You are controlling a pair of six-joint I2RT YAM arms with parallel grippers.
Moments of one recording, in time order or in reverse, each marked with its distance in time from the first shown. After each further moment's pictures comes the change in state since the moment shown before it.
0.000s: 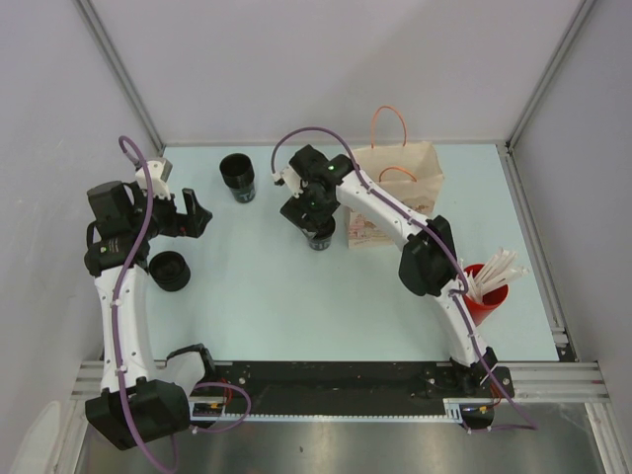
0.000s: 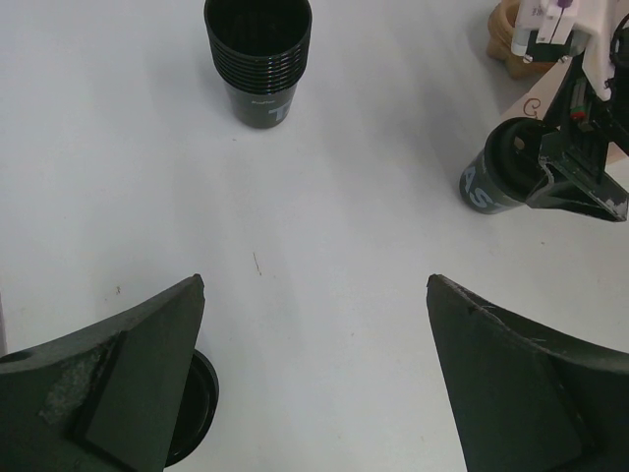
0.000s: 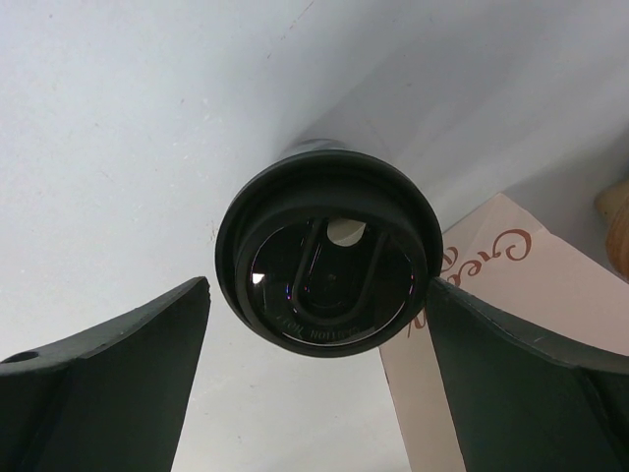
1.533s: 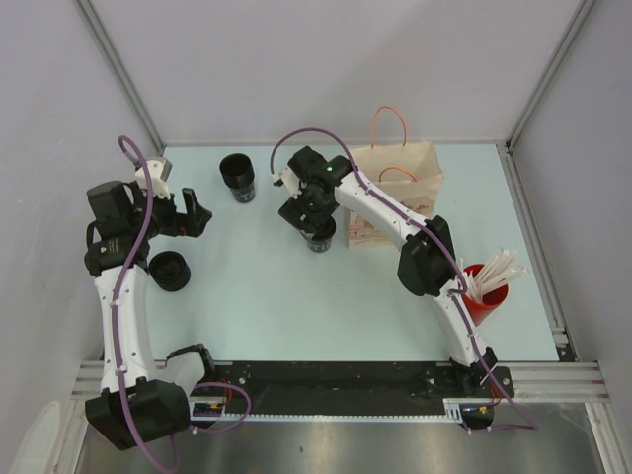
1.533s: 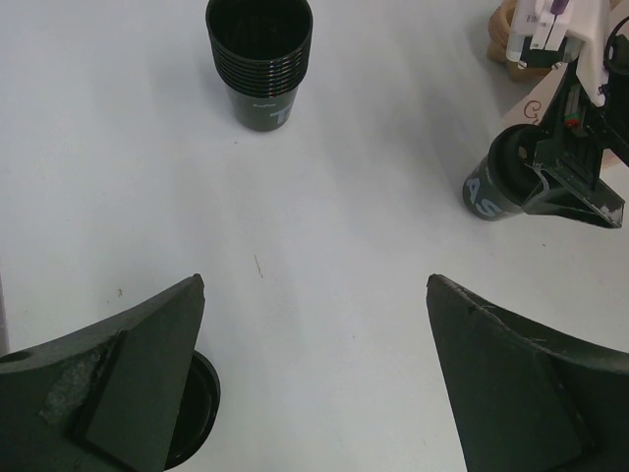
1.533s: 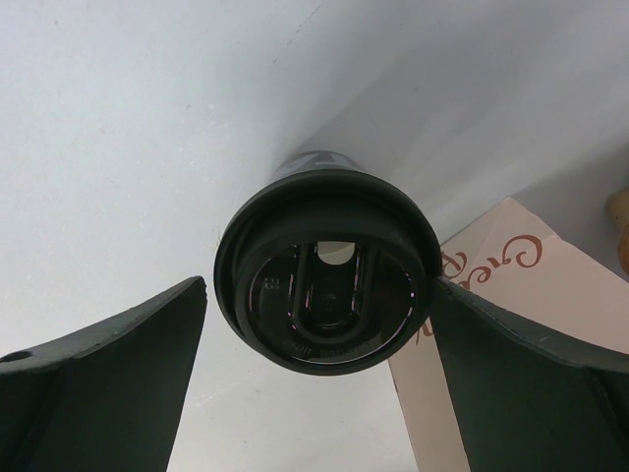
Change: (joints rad) left arm 0.000 0.000 0.000 0.007 0.000 0.000; right arm 0.005 0.012 0.001 0.007 -0.002 0.014
